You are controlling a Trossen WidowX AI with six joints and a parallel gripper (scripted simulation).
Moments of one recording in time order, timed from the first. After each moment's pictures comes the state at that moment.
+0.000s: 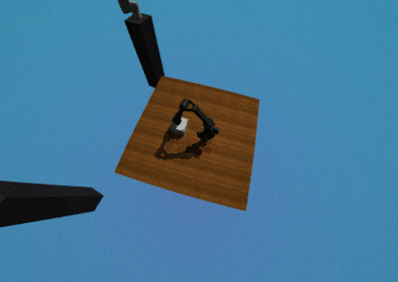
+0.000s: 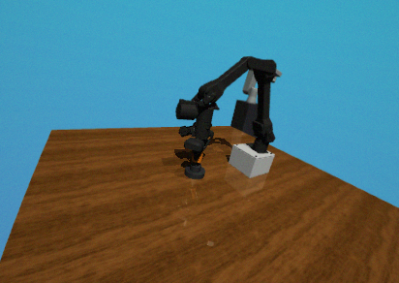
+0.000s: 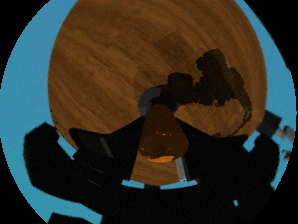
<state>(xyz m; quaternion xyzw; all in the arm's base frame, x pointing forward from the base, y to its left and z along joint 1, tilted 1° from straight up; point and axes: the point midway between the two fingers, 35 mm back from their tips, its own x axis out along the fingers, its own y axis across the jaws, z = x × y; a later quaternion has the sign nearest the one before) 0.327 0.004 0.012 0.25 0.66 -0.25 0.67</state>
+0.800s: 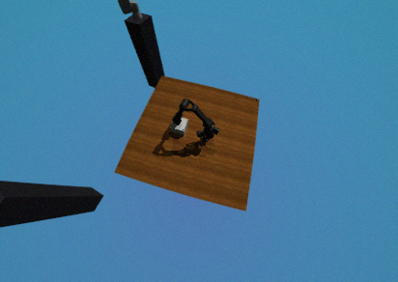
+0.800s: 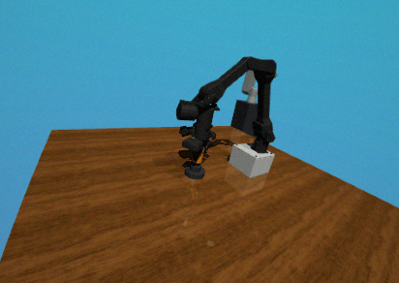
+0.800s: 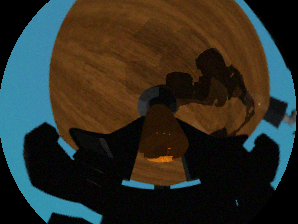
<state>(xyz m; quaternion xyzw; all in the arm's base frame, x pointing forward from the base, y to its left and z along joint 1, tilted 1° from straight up) 0.326 0.004 0.009 0.29 0.64 -0.28 0.65</state>
